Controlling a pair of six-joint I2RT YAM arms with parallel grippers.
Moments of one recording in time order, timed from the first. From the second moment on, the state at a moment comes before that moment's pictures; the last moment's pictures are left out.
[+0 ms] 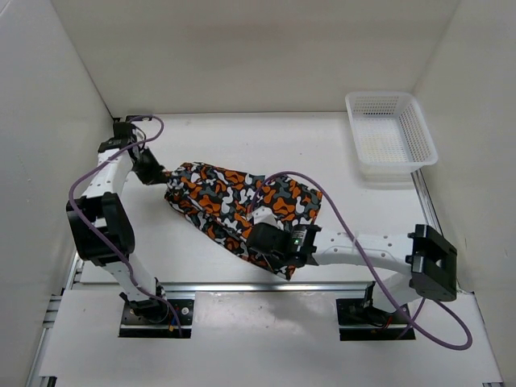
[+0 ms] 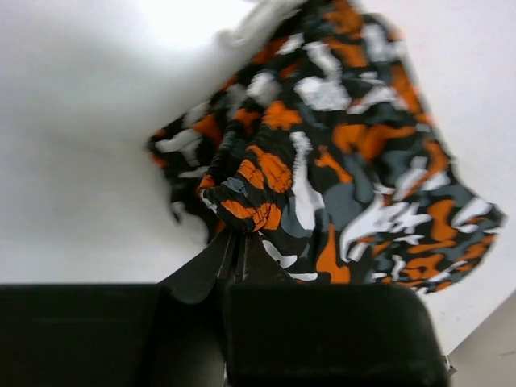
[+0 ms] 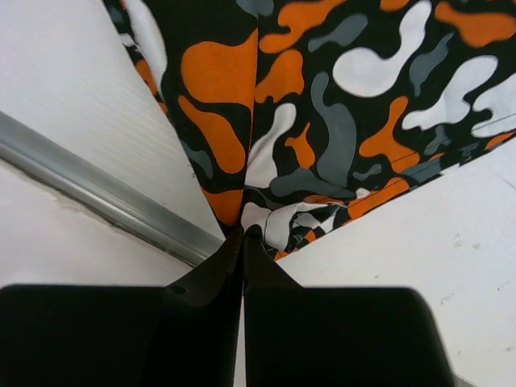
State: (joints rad) left arm 0.16 1.72 1.42 -0.79 0.25 -0.46; right arm 1.29 1.45 1.03 -0.71 0.34 0.55
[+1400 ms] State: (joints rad) left arm 0.23 1.85 1.22 -0.71 0.23 -0.47; right arm 0.55 1.48 0.74 -0.50 -0.24 0.81
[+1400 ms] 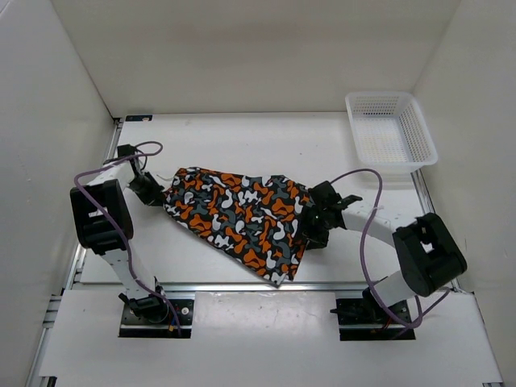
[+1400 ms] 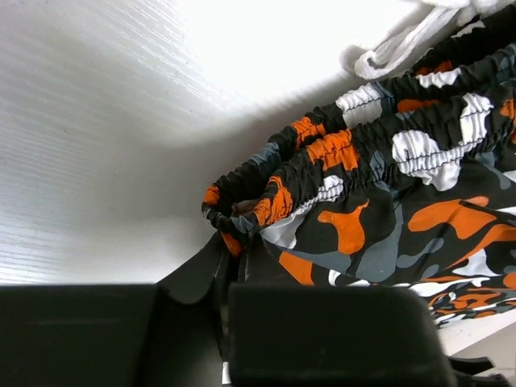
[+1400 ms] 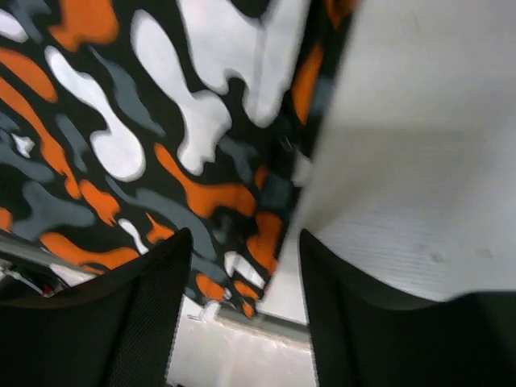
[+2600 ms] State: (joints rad) left arm 0.23 1.74 1.05 -0.67 0.08 -0.65; right arm 0.42 1.52 1.29 -0.72 -0.04 0.54
